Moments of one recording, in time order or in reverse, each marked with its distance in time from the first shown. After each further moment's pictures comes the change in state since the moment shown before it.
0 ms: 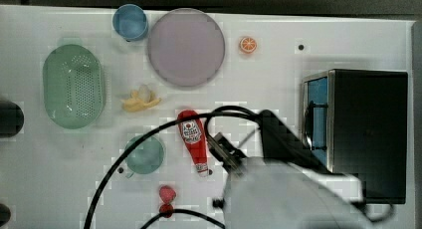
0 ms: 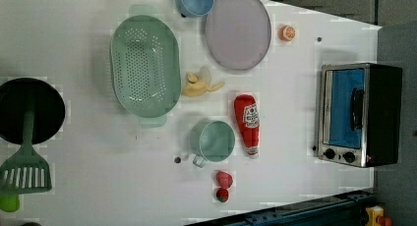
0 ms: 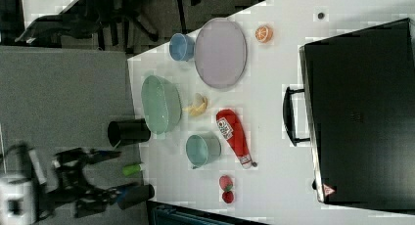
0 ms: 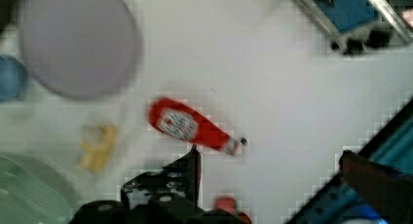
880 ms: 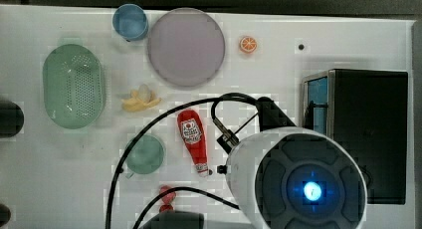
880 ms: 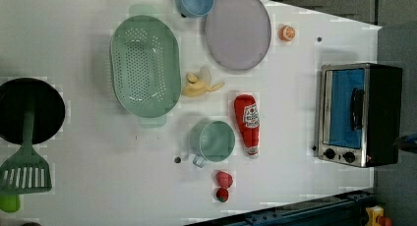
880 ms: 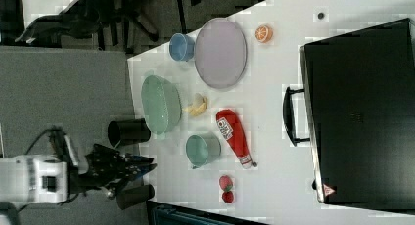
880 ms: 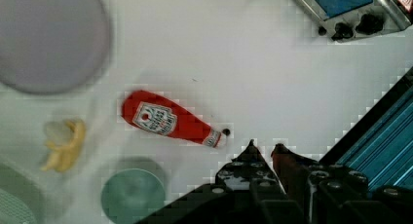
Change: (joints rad) arm -0.005 0.090 -0.005 -0.059 -0.010 0.010 0.000
